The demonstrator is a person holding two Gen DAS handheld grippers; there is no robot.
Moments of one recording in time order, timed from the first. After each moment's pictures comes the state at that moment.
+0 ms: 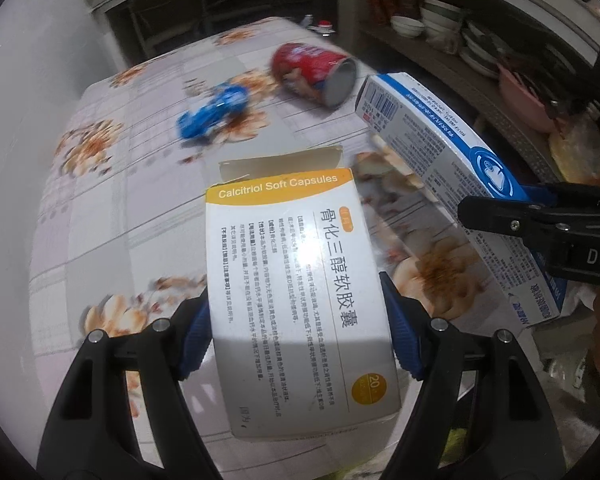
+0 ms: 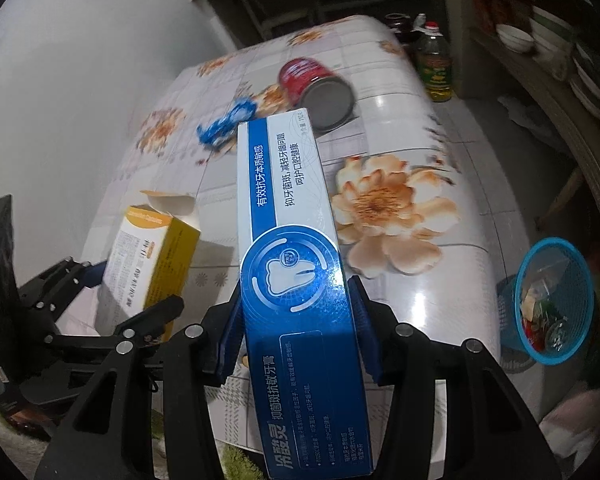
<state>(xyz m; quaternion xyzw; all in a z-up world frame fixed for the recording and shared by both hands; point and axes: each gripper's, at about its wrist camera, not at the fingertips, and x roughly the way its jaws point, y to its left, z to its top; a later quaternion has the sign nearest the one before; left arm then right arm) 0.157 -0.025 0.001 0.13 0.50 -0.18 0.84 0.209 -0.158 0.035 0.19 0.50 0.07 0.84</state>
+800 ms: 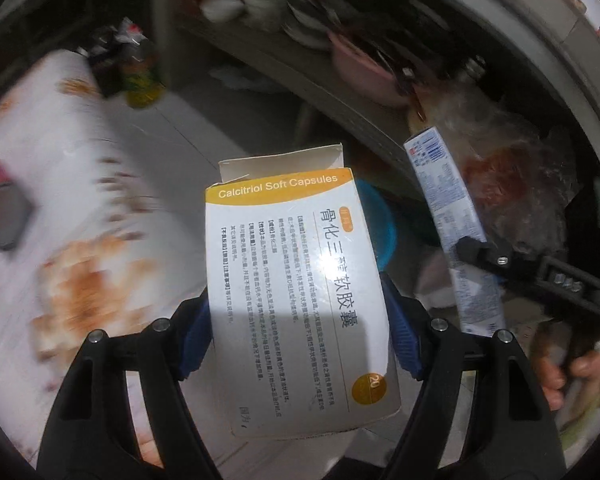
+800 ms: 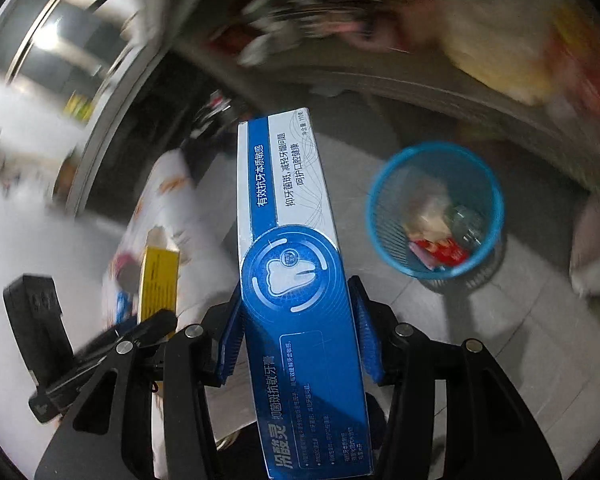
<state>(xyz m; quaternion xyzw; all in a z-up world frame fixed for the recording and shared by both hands) 0.176 -0.280 -0.020 0.12 0.53 -0.42 0.73 0.038 -0.416 -0.040 0.51 0.36 -0.18 0.76</state>
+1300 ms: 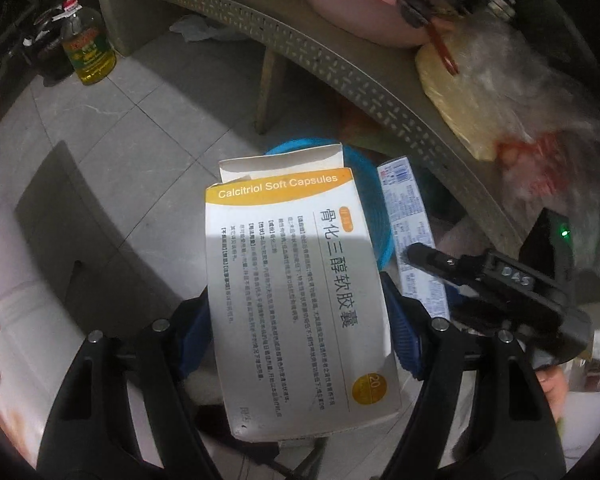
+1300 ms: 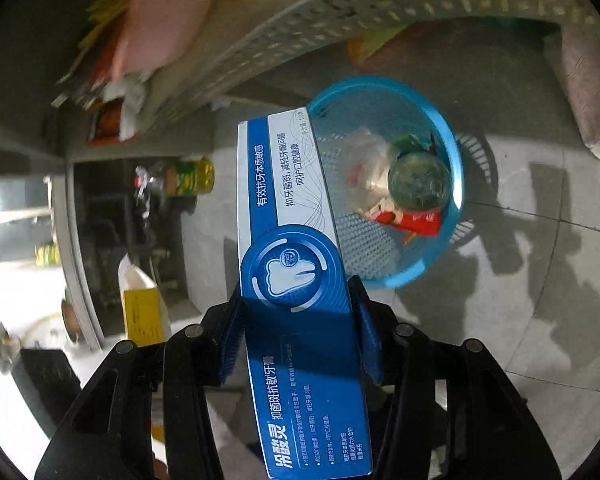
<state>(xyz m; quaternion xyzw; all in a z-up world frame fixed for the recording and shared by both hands) 0.201 -0.423 -0.107 0.18 0.59 -0.41 0.67 0.040 -0.510 -0.203 0.69 0.31 -0.23 0.61</state>
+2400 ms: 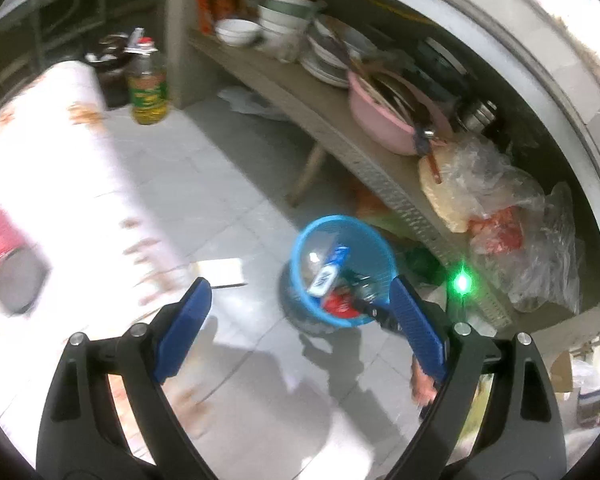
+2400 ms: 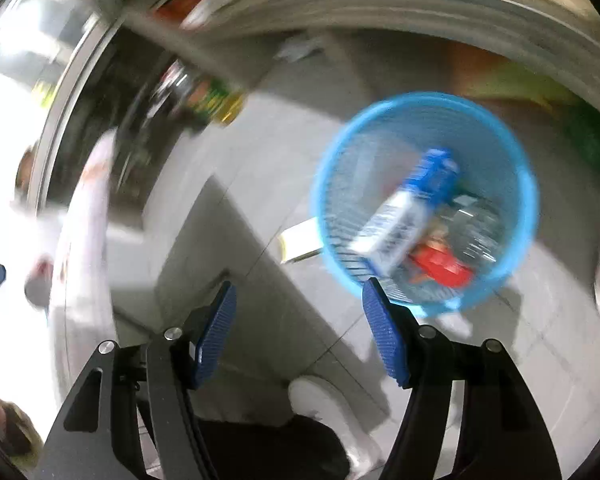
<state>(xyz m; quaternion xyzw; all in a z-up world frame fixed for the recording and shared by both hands) 0.231 -0.252 0.010 0.07 0.50 -0.40 0.76 0.149 -0.440 -0.178 0.42 0.44 -0.11 0.78</state>
